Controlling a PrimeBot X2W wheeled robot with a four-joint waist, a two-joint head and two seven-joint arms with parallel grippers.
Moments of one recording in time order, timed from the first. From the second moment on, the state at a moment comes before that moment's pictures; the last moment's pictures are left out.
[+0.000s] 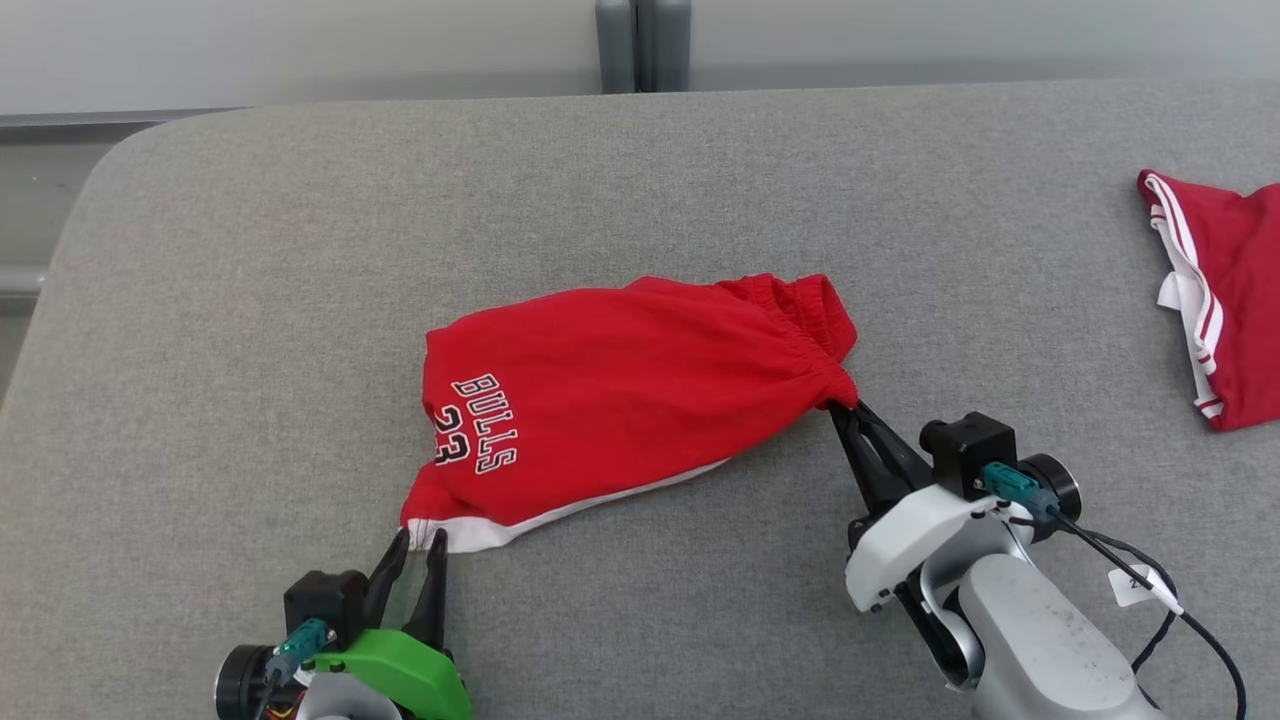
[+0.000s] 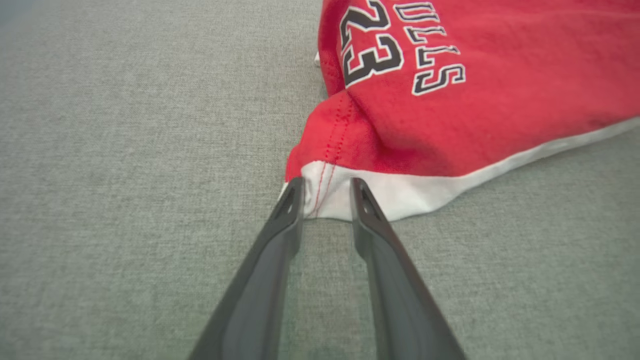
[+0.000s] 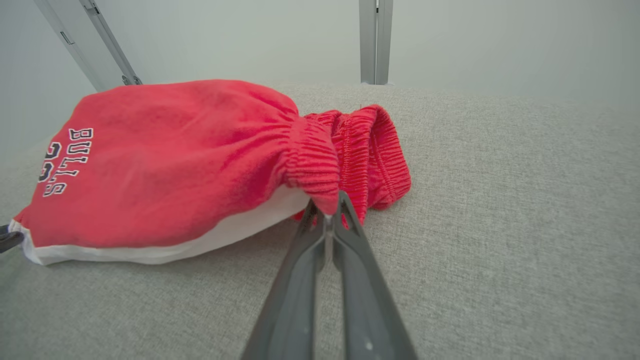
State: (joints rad) left arm -0.16 0.09 -0.21 0.59 -0.27 -0.10 -0.25; right arm -0.37 -0.11 0.35 0.55 0.26 0.13 -0.26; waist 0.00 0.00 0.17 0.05
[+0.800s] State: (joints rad) left arm -0.20 0.10 -0.20 0.60 -0.29 -0.11 -0.26; right arm -0.35 -0.11 0.34 0.51 0.27 0.13 -0.26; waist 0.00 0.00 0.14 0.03
